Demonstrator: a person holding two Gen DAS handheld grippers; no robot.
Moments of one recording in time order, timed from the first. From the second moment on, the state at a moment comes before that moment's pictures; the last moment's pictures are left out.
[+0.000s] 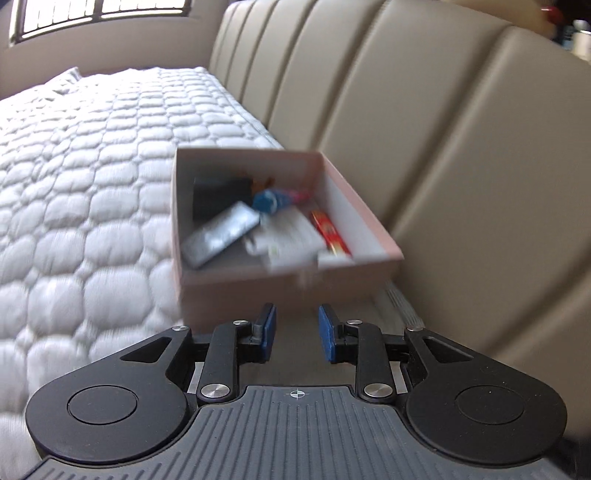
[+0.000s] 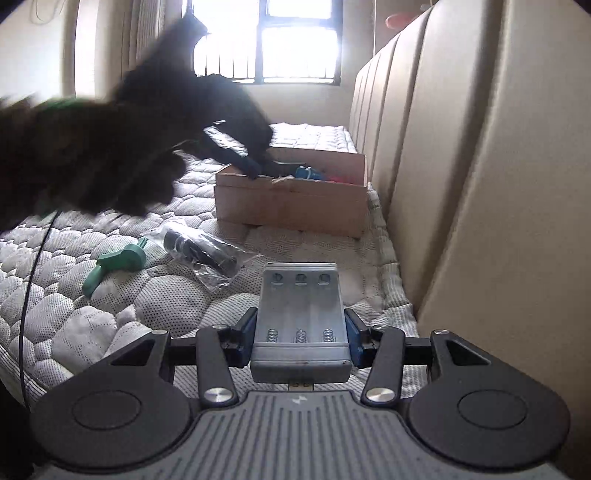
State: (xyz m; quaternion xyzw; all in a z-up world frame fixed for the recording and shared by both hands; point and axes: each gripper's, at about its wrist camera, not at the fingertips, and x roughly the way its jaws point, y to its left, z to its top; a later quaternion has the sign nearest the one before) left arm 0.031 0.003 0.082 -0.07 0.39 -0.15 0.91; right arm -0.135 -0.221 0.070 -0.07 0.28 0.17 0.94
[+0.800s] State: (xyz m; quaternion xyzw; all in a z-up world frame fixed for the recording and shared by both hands) left arm -0.109 0.143 0.052 -0.09 0.38 -0.09 0.92; right arm 0.057 -0.166 0.208 0.03 0.27 0.12 0.96
